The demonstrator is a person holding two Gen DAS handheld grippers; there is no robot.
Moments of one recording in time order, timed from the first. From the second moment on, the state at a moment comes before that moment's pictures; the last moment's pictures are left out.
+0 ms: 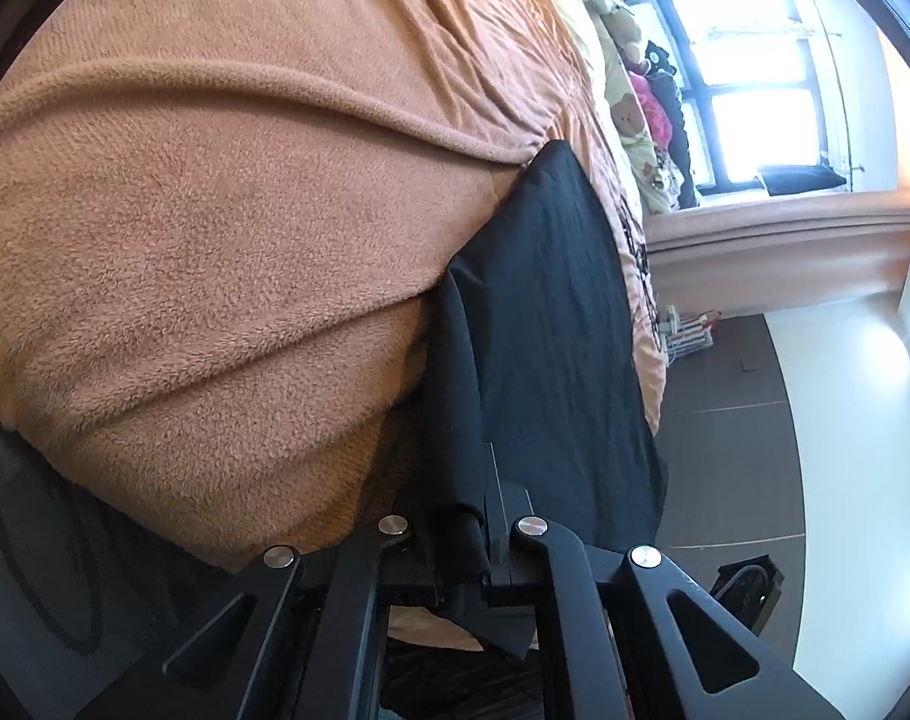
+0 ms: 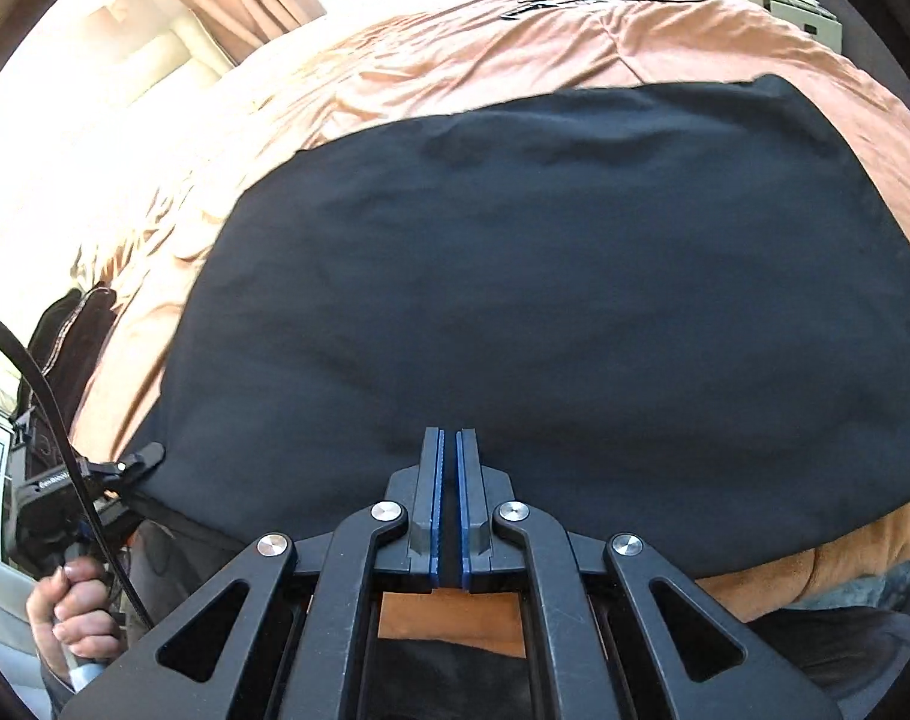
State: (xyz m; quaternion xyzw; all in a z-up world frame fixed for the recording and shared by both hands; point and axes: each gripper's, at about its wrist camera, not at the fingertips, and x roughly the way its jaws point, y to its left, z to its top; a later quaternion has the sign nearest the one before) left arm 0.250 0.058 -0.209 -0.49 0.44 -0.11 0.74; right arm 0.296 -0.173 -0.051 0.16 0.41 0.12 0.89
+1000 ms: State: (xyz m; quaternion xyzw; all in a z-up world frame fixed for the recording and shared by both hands) left arm 0.272 0.050 -0.203 -0.49 0.43 -0.10 0.75; right arm 0.461 -0.141 -0.062 0.15 0.45 0.09 0.88
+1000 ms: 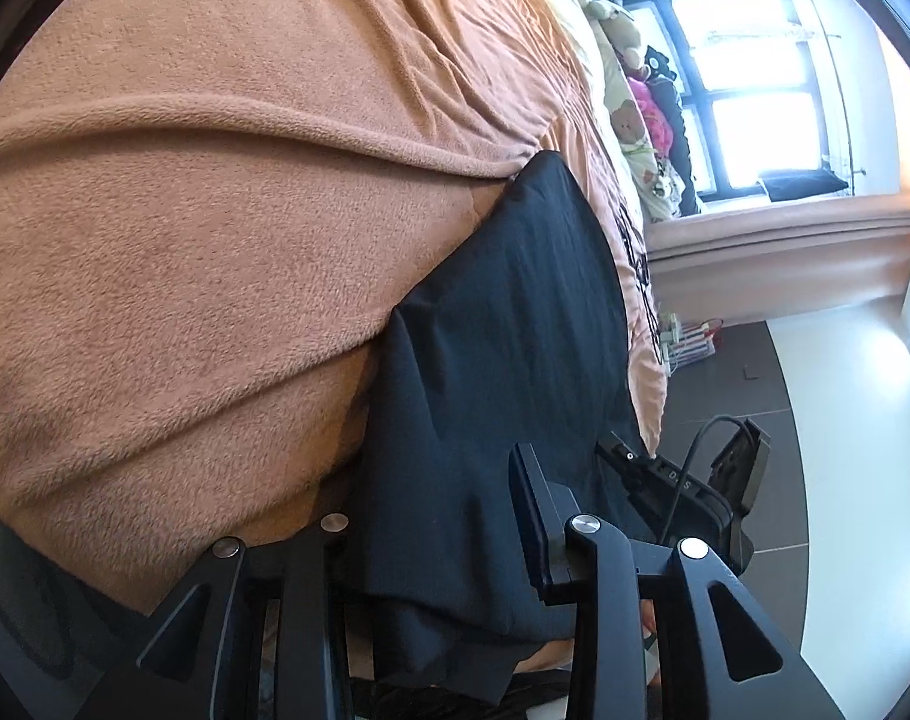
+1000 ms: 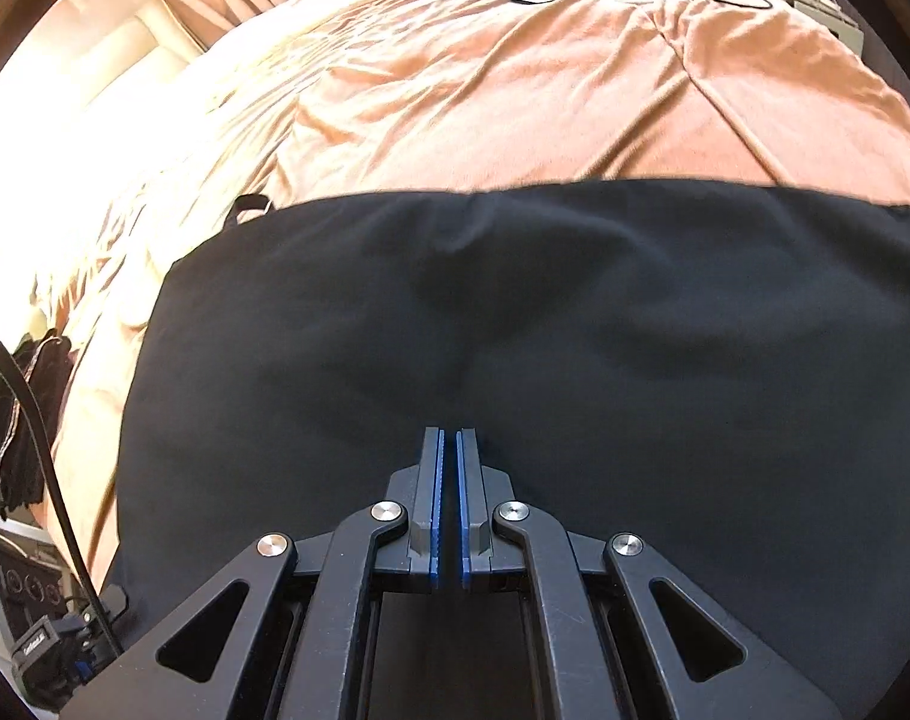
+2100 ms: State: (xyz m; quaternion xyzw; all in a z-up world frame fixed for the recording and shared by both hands) left arm 0.265 0.030 -0.158 -0.45 0.40 -0.15 0.78; right arm 0.340 -0.147 -0.075 0.20 0.43 0.12 0.87
